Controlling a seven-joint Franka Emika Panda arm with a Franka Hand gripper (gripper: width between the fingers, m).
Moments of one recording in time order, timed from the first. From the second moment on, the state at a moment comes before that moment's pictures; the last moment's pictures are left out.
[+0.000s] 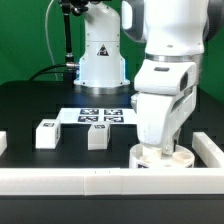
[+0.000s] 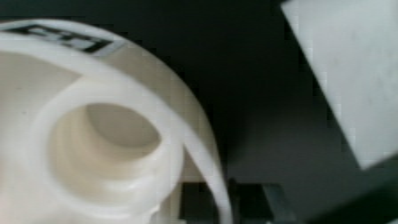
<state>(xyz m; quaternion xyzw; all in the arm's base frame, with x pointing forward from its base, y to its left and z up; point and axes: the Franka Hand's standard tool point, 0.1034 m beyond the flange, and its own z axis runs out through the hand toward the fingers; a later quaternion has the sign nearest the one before) 0.575 0.084 0.015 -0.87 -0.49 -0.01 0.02</state>
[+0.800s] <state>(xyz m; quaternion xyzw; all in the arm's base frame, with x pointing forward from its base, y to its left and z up) 0.577 0.111 0.016 -0.88 -0.47 0.00 0.02</state>
